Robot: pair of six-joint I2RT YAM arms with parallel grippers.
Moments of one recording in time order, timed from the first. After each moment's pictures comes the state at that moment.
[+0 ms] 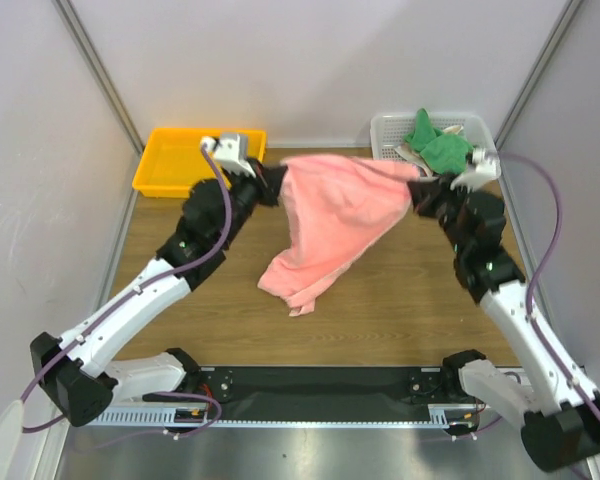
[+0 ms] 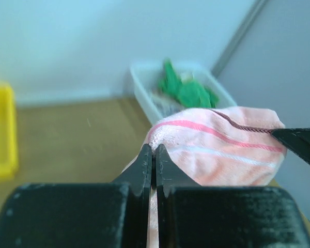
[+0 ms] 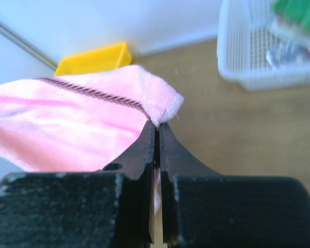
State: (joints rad) left arm -0.69 1.13 1.04 0.10 -0.20 -0.37; right arm 0.31 0.87 0.81 -0.01 0.06 0.50
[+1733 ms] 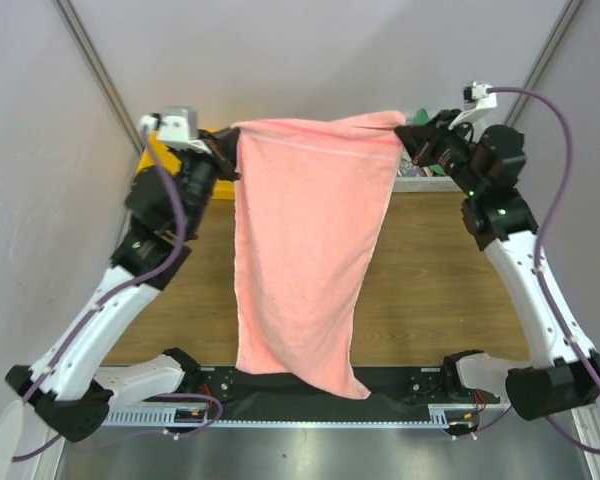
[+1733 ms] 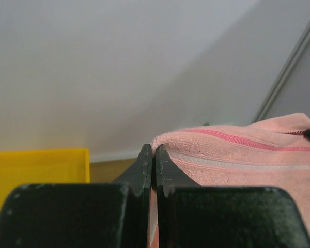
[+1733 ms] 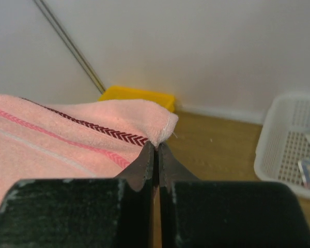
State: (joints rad) left arm -0.61 1.04 1.35 -0.03 -0.30 -0.13; right arm 0.24 1.19 1.41 -0.10 -0.29 0.35
